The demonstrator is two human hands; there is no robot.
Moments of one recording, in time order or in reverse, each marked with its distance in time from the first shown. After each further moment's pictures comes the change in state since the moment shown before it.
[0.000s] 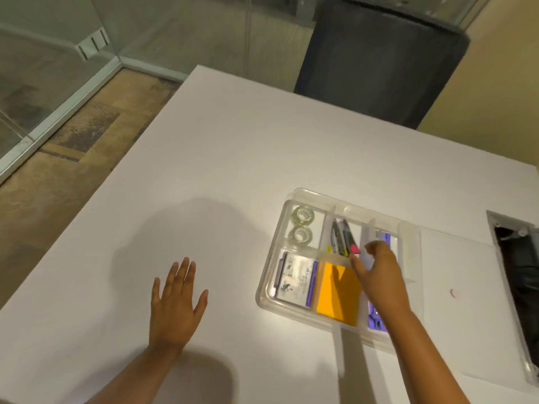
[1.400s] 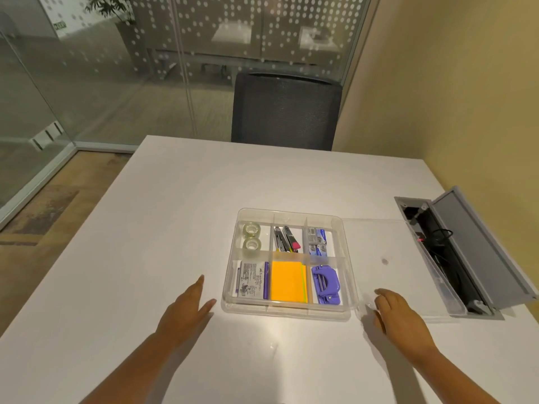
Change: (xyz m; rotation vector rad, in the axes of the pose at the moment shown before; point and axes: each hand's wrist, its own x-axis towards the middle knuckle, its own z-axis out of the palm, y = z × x) left_hand 0.001 0.063 -0.039 -0.359 -0.255 0.250; right_hand -0.107 0.163 -0.085 -0.647 0.046 -0.316
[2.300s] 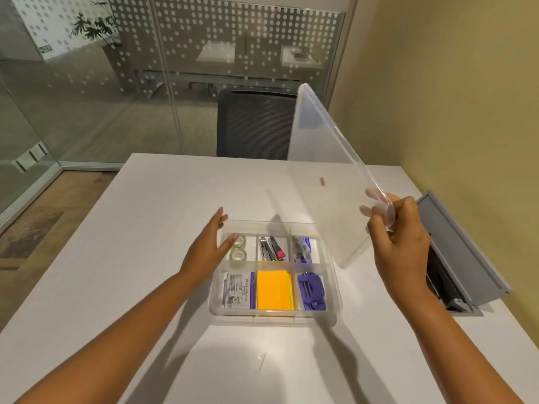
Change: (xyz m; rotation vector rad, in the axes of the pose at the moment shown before) left_hand 0.058 0.135 -0.067 -0.303 0.232 0.344; right_hand 0.057 -0.075 -0.199 0.901 0.730 0.128
